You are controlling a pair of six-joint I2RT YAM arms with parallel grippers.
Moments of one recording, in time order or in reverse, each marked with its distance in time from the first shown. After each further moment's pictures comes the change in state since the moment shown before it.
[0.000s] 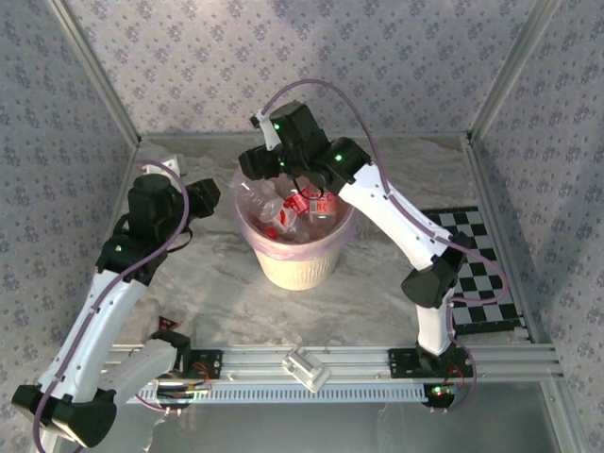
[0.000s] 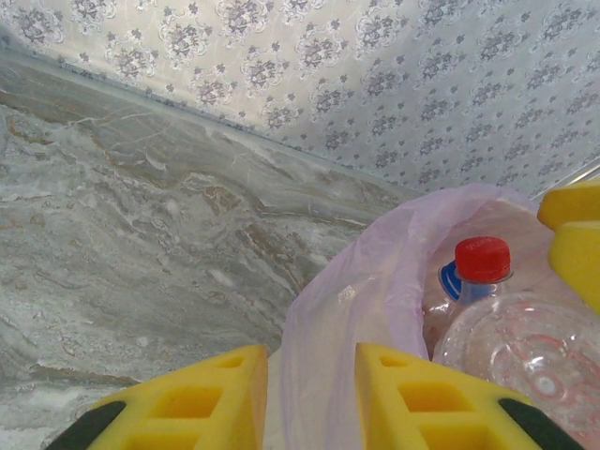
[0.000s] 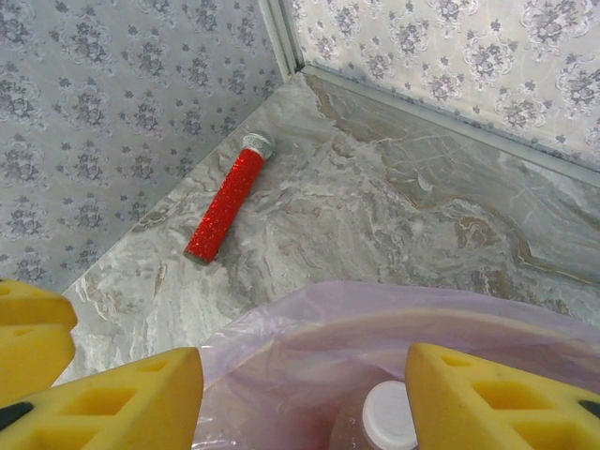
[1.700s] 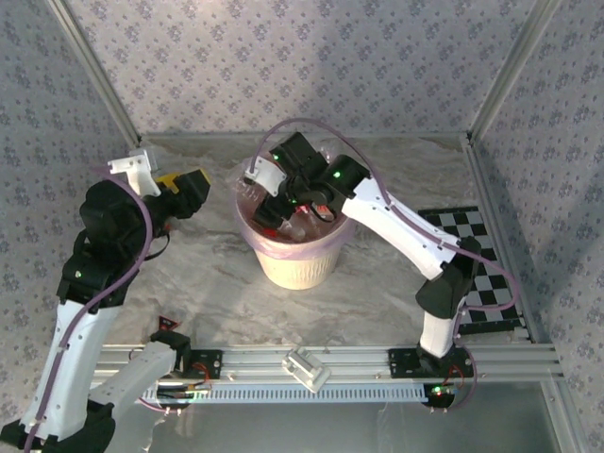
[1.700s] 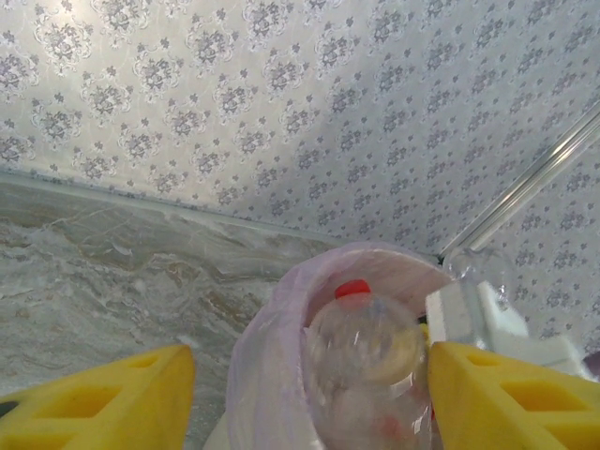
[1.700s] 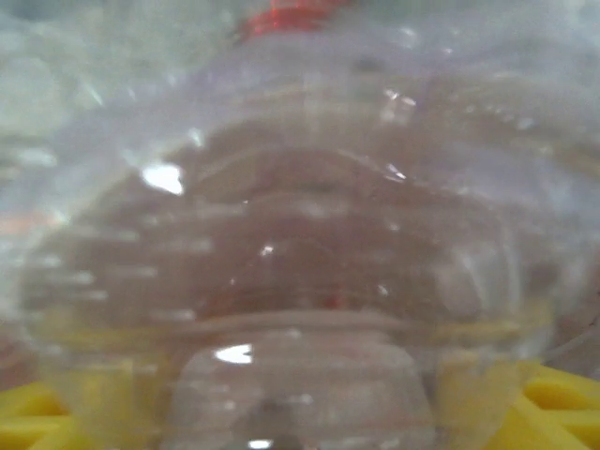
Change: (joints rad) left arm 0.013 -0.090 0.183 -0.101 0.051 0.084; right arm 0.055 -0.122 -0.253 -0.119 -0.124 -0.492
